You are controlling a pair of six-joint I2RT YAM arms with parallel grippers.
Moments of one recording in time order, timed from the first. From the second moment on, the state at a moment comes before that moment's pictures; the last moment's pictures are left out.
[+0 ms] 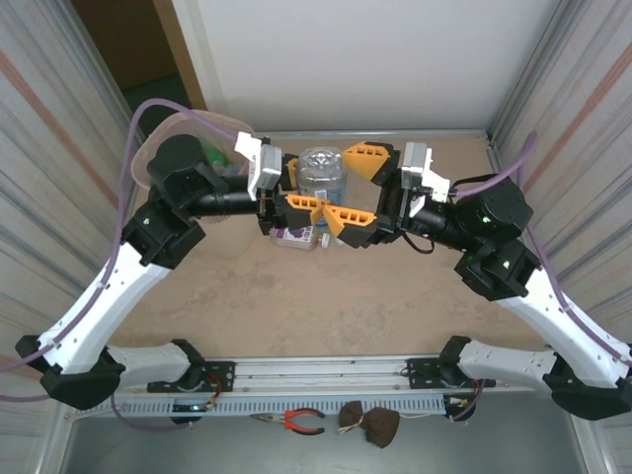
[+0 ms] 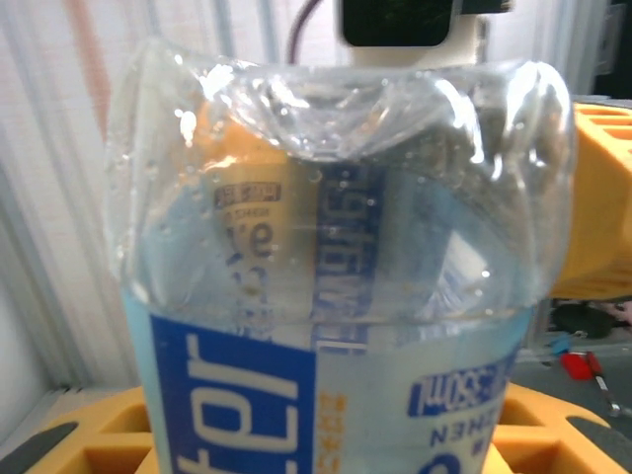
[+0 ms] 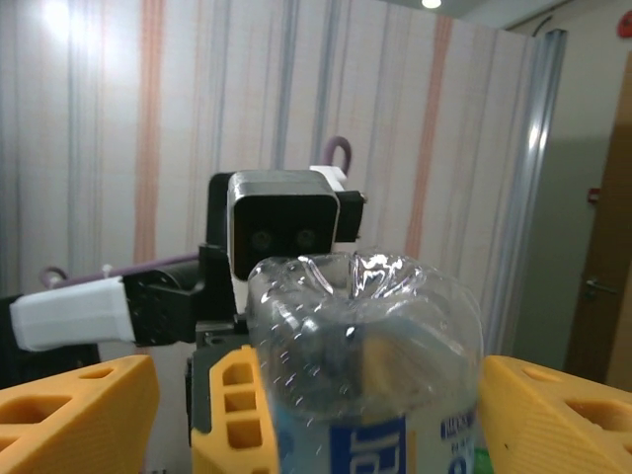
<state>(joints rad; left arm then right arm) -0.72 1.19 1.56 -0.28 0.78 0.05 0.91 0.99 1.37 -0.02 -0.38 0.05</state>
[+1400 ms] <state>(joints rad) -0.04 1.61 1.82 -0.98 -0.10 0.46 0.91 0.96 1.36 -0.10 -0.29 -0.02</state>
